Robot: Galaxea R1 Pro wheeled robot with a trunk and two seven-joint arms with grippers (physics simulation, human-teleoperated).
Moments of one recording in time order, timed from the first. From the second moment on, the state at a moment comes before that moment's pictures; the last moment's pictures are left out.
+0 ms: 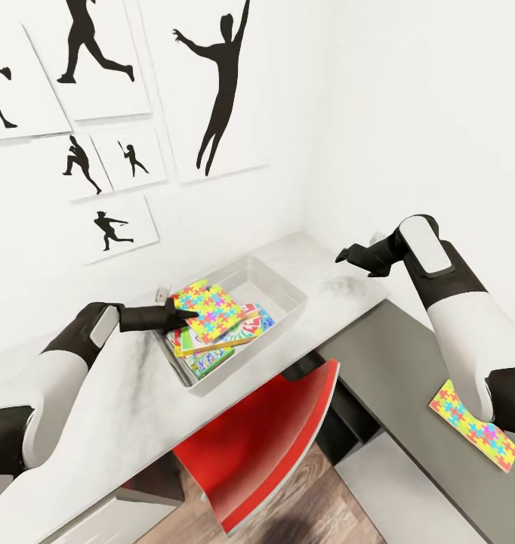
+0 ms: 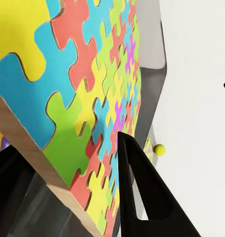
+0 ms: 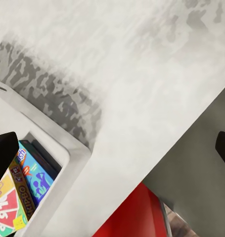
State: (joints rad) left arm -1.14 0.20 0.07 -0.46 0.38 1.03 -0.87; right arm -1.36 -0.19 0.21 -0.83 -1.18 1.05 -0.70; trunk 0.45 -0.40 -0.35
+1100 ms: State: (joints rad) left arm -1.14 0.17 0.06 -0.46 0.38 1.03 -0.87; right arm -1.36 -0.19 0.21 -0.83 -1.18 1.05 -0.70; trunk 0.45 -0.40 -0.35
